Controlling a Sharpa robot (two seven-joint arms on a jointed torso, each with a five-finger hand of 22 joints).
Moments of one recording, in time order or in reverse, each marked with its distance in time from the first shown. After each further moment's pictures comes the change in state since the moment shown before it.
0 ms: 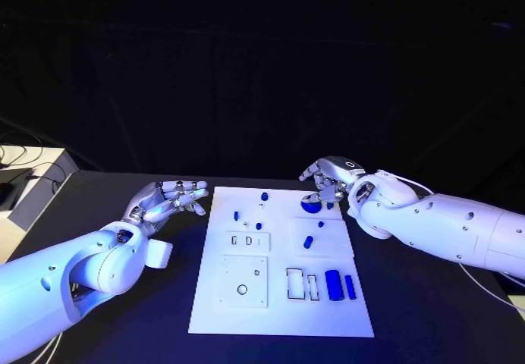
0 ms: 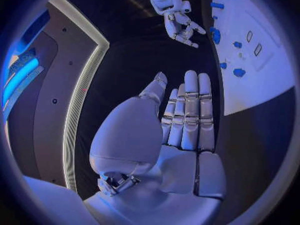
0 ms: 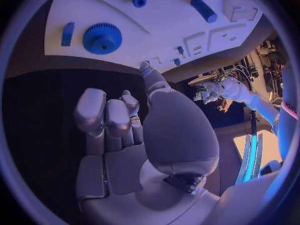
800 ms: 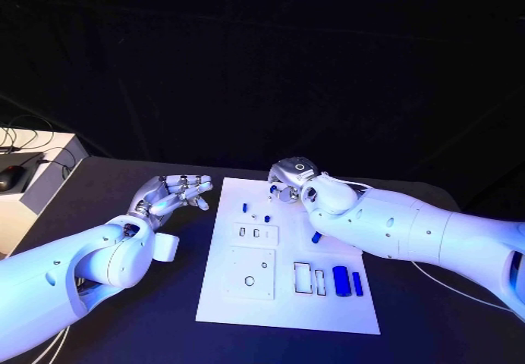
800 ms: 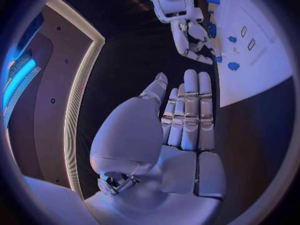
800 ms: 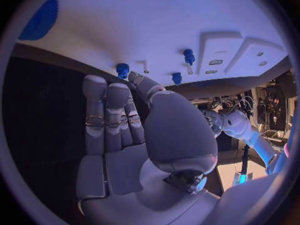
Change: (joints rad) left arm 0.001 0.000 -0.001 0.047 0.000 -0.095 -0.030; left_hand 0.007 0.007 0.006 0.006 0.000 0.018 0.007 0.000 0.000 0.004 -0.004 0.000 0.000 0.031 -0.009 0.023 0.016 0.000 0.027 -0.012 0.012 0.020; right arm -0.023 0.296 -0.033 -0.196 -0.312 -0.022 -0.155; right_hand -0.042 0.039 0.327 -0.088 -0.057 0.080 -0.025 -0.007 -0.002 -0.152 0.062 -0.997 -1.147 -0.007 0.043 -0.211 -0.307 0.046 0.003 0.051 -0.458 -0.016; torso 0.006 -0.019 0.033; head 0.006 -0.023
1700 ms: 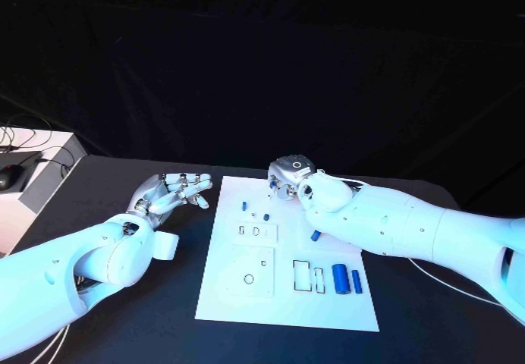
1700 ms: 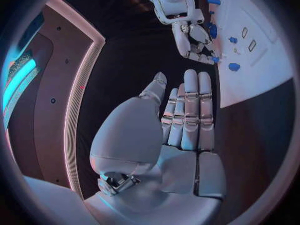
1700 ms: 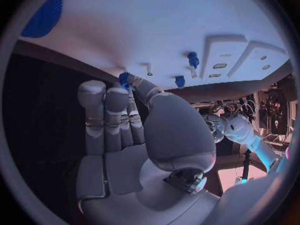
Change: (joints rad) left arm 0.000 0.000 0.000 0.004 0.000 0.000 0.000; left_hand 0.000 0.000 -0.022 0.002 0.000 0.000 0.000 0.000 0.000 0.004 -0.004 0.000 0.000 0.000 0.000 0.000 0.000 0.000 0.004 0.003 -0.008 0.000; right arm 0.000 0.035 0.002 -0.041 -0.034 0.036 -0.029; right_hand -0.020 0.050 0.042 -0.034 0.004 0.064 0.007 0.005 0.009 0.075 -0.012 -0.002 0.001 -0.006 -0.016 0.029 0.050 -0.029 0.000 -0.021 0.123 0.015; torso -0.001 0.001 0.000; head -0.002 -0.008
